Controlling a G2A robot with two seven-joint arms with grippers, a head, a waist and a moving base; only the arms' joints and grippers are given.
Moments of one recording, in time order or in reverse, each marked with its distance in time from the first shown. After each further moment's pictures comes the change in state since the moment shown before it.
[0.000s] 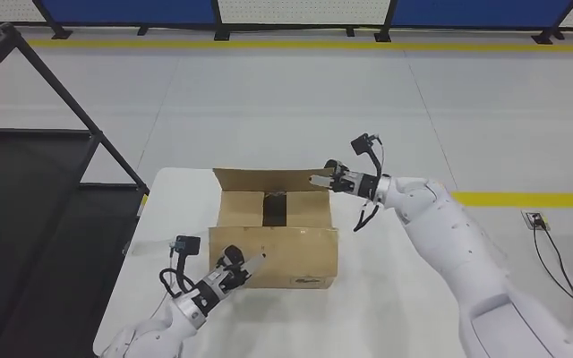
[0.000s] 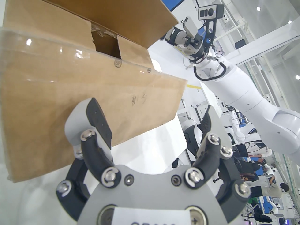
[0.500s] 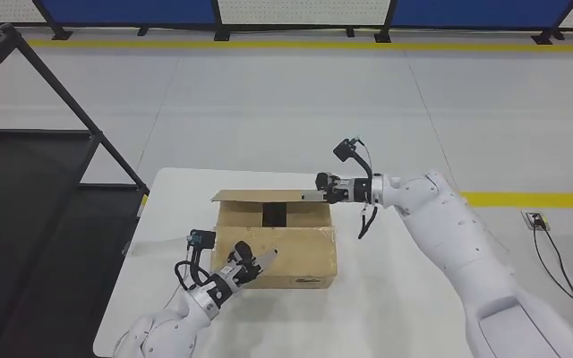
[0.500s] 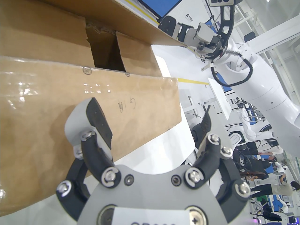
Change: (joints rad) left arm -0.073 -0.007 0.073 0.058 0.050 0.023 0.014; right arm -0.018 0.035 0.023 -0.165 0.149 0.121 0.402
